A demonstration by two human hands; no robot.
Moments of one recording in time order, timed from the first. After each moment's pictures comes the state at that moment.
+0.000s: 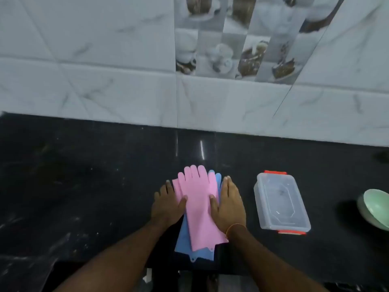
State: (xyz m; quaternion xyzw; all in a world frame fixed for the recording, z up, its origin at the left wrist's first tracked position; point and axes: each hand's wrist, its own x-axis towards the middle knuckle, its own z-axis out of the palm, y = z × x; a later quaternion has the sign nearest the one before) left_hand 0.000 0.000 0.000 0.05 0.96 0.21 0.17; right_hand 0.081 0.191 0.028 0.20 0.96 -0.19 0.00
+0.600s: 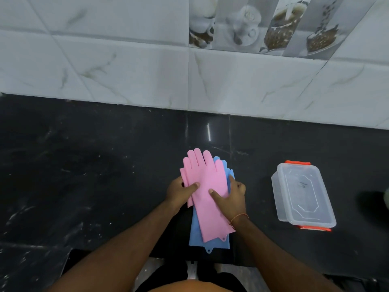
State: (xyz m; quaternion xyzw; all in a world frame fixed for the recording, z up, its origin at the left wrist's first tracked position) left_hand -0.026 -0.007 -0.014 -0.11 0.76 0.58 0.29; right_hand 0.052 0.167 0.003 0.33 0.83 -0.43 0.07
